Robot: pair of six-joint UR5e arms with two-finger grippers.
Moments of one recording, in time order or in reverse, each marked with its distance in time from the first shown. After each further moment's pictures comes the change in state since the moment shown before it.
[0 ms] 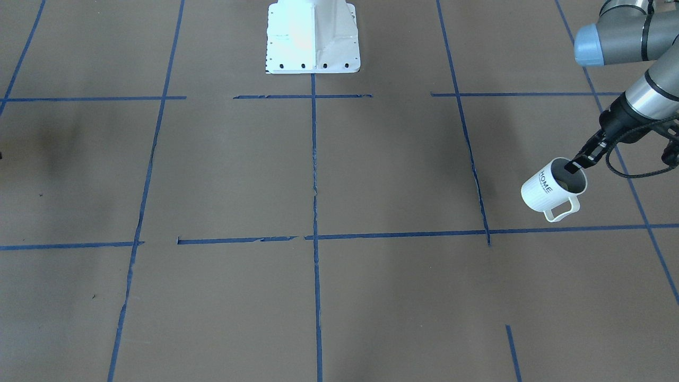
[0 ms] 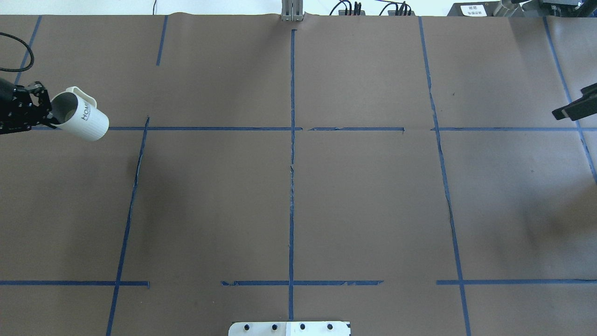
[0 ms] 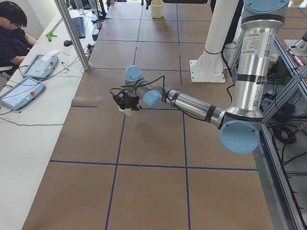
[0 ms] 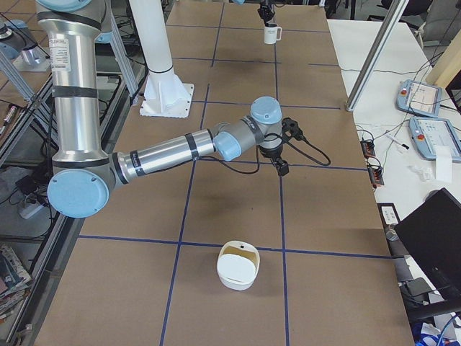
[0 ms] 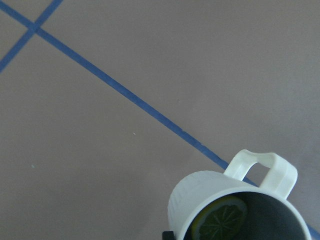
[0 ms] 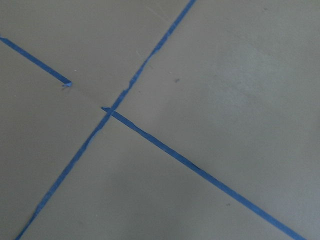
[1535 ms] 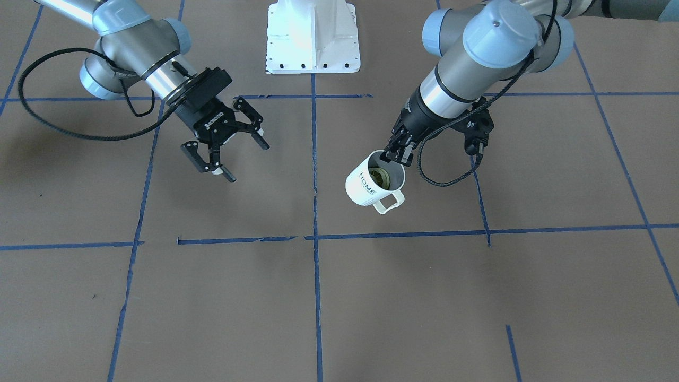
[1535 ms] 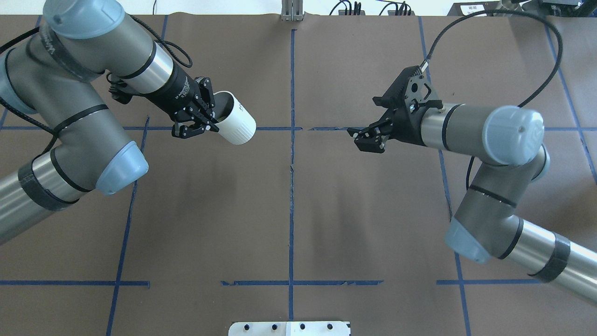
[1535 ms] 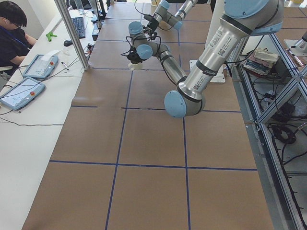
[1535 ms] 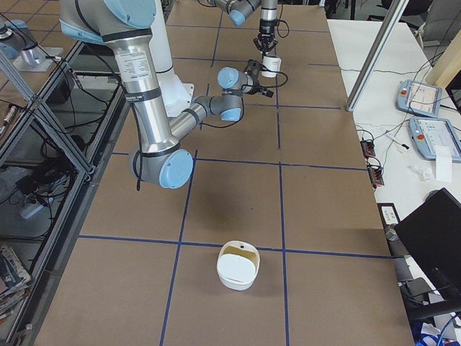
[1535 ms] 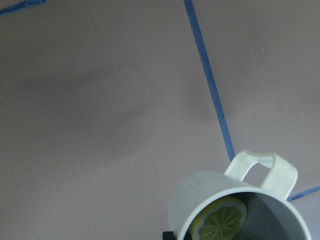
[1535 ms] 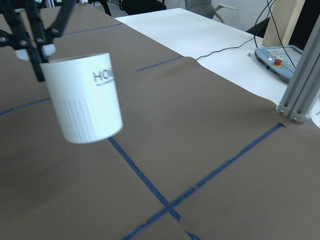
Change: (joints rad) left arm 0.309 -0.539 0.094 0.179 0.036 -0.842; right arm -0.737 0.327 -0.108 0.678 -0.819 0.378
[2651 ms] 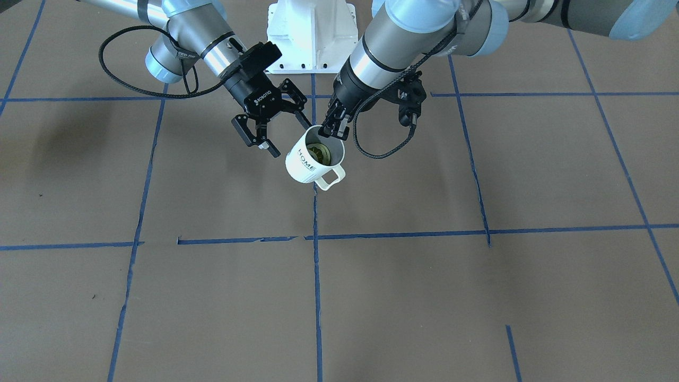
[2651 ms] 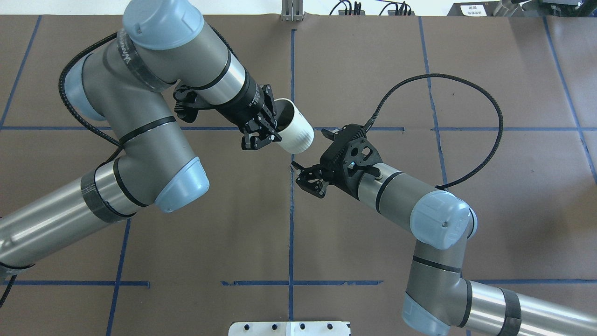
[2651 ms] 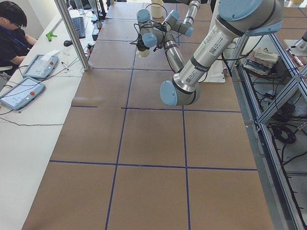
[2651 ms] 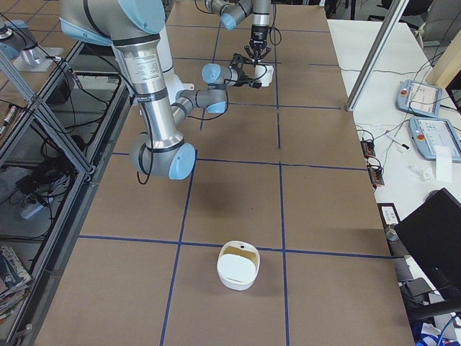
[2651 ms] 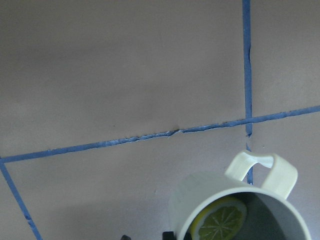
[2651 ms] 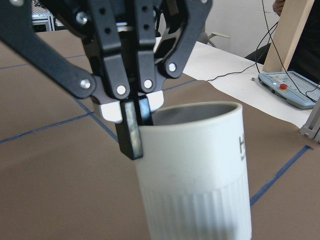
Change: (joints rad) left arm 0.104 -0.130 0.003 -0.003 0.043 -0.213; right arm -0.155 0.057 -0.024 0.010 -0.234 -0.009
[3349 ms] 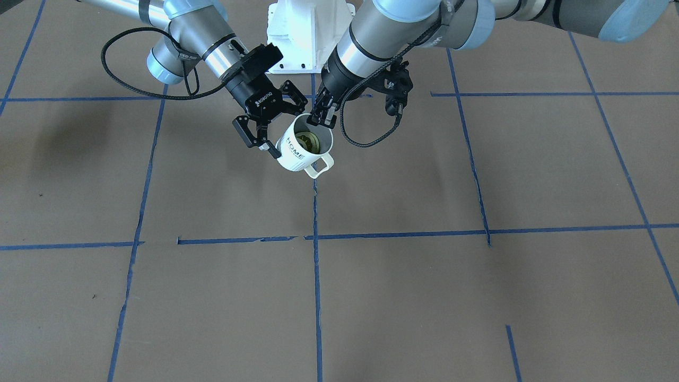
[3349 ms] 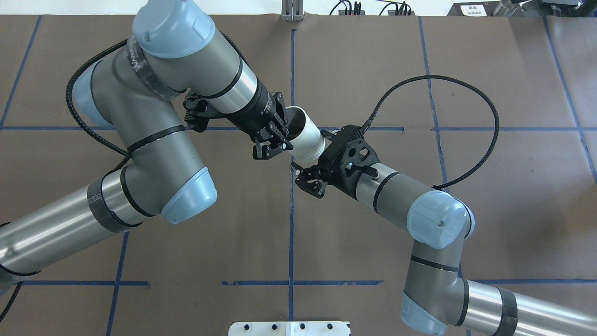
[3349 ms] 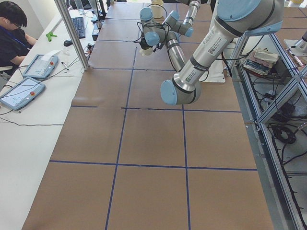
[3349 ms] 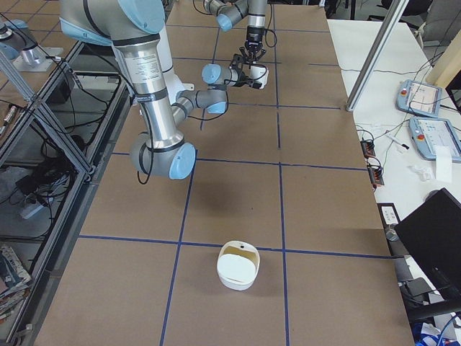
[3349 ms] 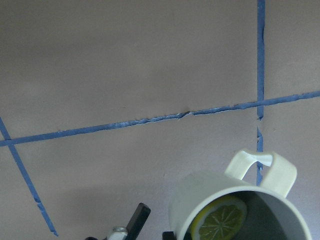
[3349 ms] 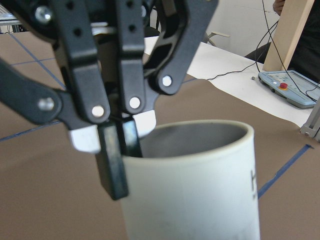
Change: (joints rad) left arm 0.034 -0.008 -0.012 0.000 0.002 -0.022; right arm -0.001 0.003 -0.006 0.001 -0.002 -0.001
